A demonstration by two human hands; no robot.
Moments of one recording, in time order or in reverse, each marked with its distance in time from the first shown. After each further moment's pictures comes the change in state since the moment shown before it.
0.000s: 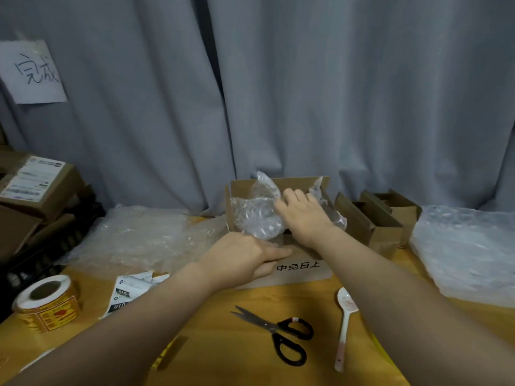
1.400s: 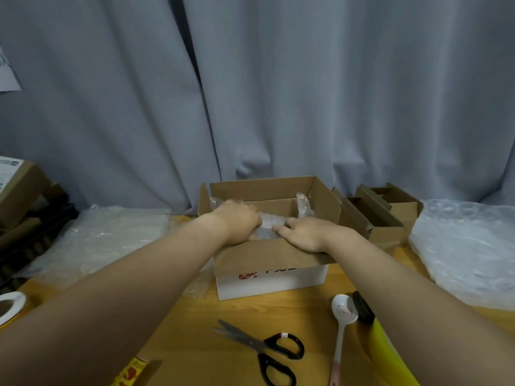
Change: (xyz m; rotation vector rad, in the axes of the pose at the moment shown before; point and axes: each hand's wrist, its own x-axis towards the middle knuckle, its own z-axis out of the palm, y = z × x) left_hand 0.090 -0.054 0.008 0.244 -0.546 -0.276; right_hand 0.002 0.038 0.030 0.561 -0.660 0.330
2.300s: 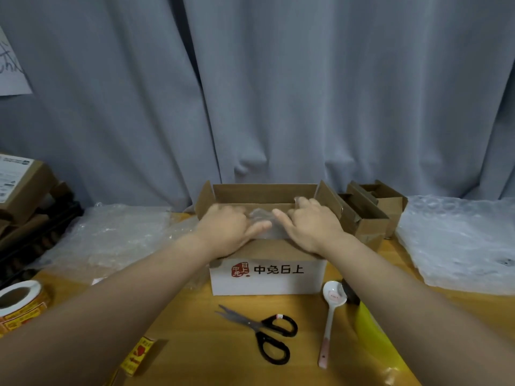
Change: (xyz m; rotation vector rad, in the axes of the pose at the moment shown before) left_hand -0.060 0.029 0.002 -0.219 0.259 -0.186; right_hand -0.054 -0.011 0.007 -0.155 0.455 -0.079
